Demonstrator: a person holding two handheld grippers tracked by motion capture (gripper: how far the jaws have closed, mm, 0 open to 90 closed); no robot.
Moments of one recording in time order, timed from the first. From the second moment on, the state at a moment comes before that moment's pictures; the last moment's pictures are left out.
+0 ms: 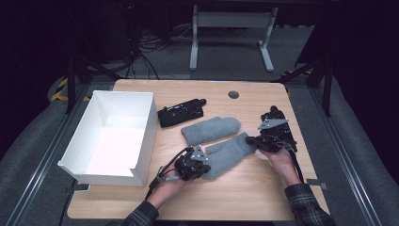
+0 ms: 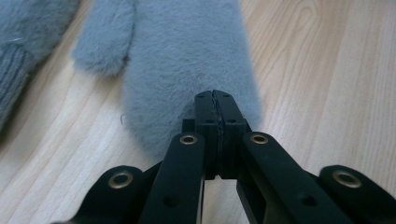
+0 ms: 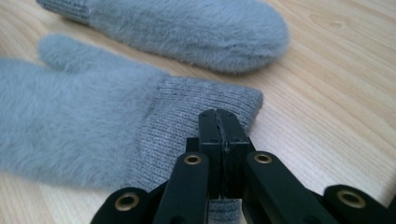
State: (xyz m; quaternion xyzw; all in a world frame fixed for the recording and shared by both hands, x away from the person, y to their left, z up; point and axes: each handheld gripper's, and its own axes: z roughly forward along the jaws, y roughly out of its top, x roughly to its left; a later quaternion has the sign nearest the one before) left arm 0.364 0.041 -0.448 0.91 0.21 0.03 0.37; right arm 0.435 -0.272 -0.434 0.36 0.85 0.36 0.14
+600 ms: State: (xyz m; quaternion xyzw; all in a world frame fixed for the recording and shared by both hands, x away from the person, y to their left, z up) left arm 0.382 0.045 -0.445 0.91 0.24 0.04 0.34; right arm 0.389 -0.281 -0.431 0.35 0.87 0.34 0.12
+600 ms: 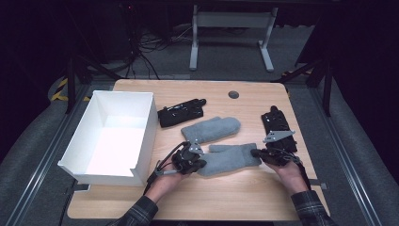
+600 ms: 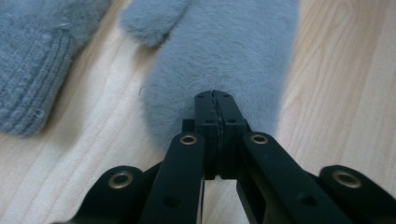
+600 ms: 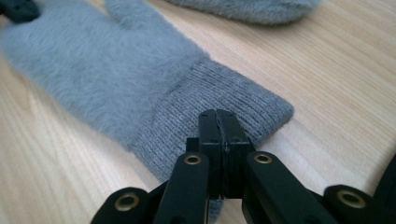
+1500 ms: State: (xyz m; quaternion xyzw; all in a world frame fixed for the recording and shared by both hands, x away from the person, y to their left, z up) left arm 0.383 0.052 -0.424 0.89 0.26 0.05 0.36; right arm 0.363 -0.297 -0.415 0.32 0.86 0.36 0.14
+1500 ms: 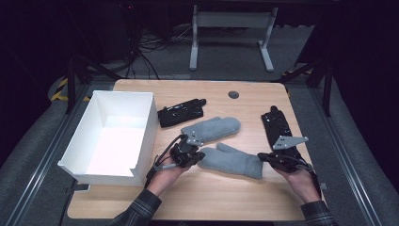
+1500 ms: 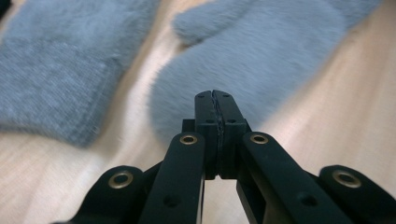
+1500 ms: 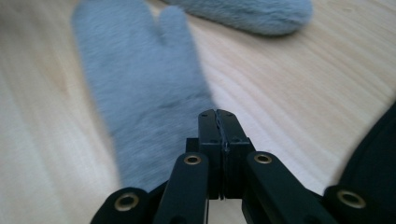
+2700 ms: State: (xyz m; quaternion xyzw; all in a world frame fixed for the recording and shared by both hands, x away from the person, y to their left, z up) left arm 0.390 0.007 -0.450 0.92 0.24 0.01 0.32; right arm 0.345 -0.268 -0.442 0.25 0.91 0.33 0.05
